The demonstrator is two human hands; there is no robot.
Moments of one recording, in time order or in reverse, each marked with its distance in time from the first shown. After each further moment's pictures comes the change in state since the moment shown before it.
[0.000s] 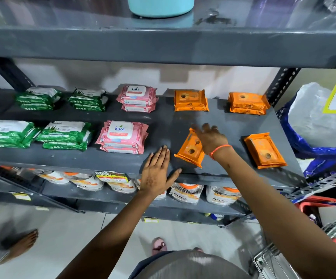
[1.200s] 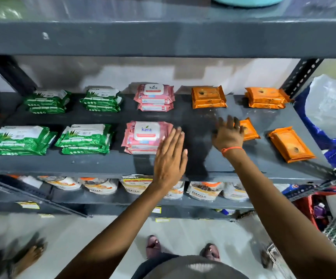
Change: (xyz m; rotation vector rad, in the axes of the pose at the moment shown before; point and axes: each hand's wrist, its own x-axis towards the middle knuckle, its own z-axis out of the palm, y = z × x) left_hand 0.012 -0.052 -0.046 -0.276 0.365 0.158; right_hand 0.020 -0.061 0.008 0.335 0.099 0.412
